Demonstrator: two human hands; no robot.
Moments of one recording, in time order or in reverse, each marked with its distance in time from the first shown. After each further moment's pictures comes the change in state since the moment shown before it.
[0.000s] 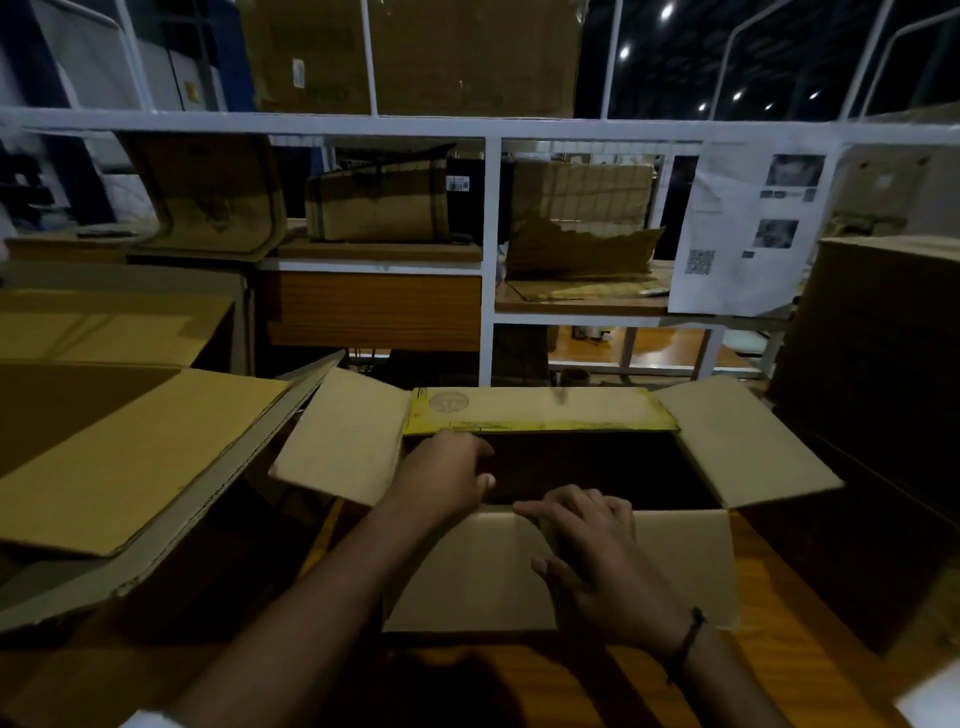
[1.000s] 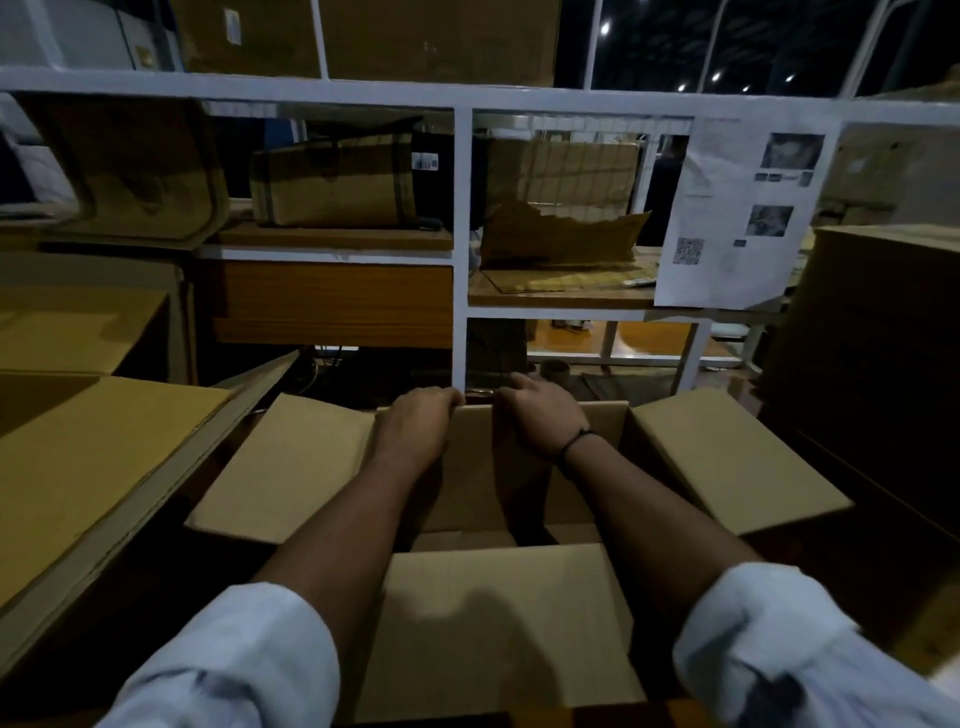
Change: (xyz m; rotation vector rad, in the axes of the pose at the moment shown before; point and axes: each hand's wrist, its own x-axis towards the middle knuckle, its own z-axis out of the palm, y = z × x) left_hand 0.122 -0.035 0.043 0.057 0.188 0.025; right_hand 0.195 0.076 -0.008 -0.453 0.024 0.008
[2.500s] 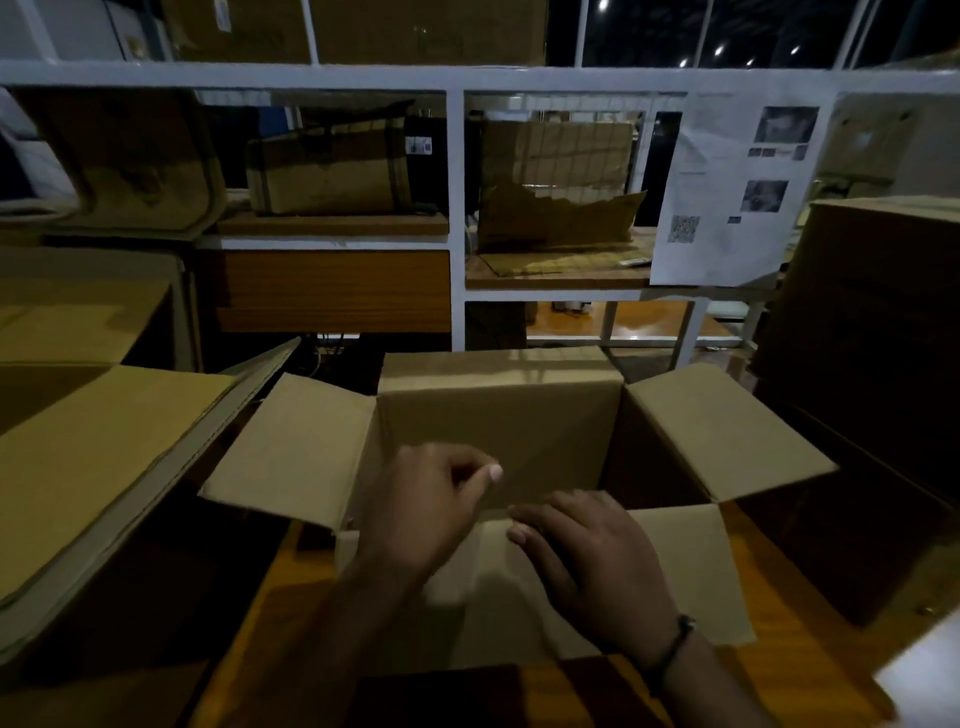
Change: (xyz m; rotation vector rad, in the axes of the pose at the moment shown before) left_hand -0.132 0.053 -0.051 -0.442 -0.036 -0.075; right_hand -0.192 -0.064 -0.024 0.335 0.294 0.009
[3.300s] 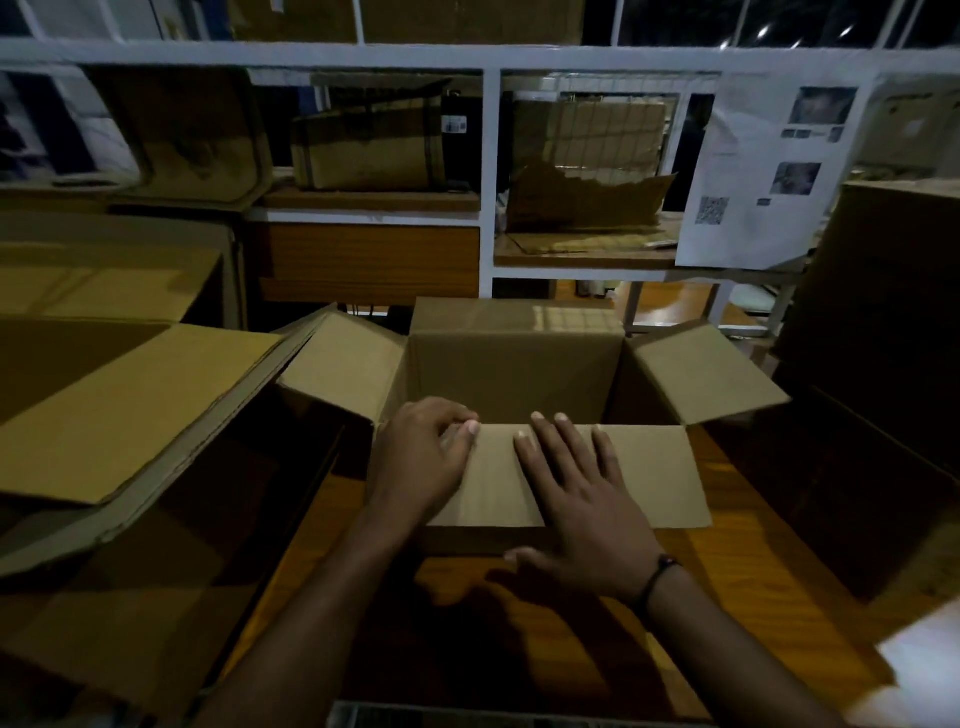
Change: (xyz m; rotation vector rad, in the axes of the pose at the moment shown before) left_hand -0.010 -0.038 -0.014 0.091 0.222 0.064; right_hand 0.001 -0.005 0.014 -0.264 -0.383 -0.039
